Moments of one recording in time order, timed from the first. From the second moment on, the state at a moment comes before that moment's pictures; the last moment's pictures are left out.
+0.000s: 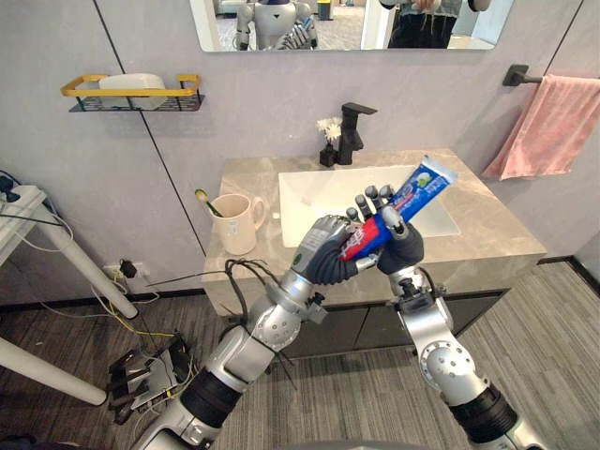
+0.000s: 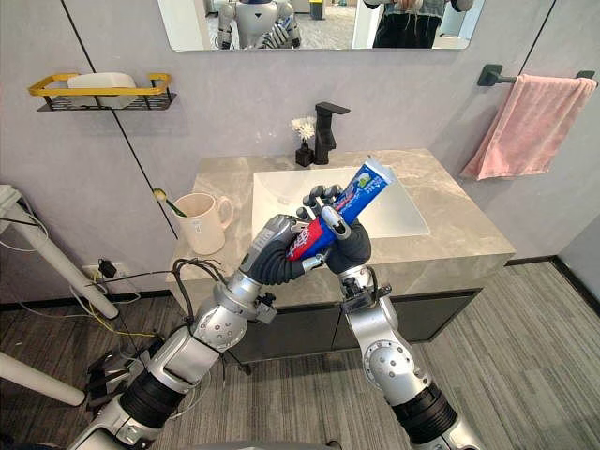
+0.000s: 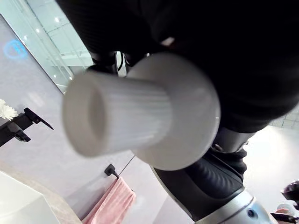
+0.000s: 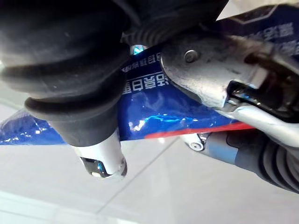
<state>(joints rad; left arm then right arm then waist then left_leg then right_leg) -0.23 0.24 -0.52 -0.13 0.52 -0.27 0.20 -0.17 -0.30 0.44 -0.26 1.25 -0.25 0.13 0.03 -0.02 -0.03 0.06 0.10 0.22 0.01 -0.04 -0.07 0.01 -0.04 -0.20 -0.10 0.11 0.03</state>
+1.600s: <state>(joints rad) 0.21 0.07 0.21 -0.57 0.46 -0.21 0.37 -0.62 -0.35 0.00 0.02 0.78 -0.31 0.02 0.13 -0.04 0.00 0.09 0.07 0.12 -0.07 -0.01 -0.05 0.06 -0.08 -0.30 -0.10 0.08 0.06</state>
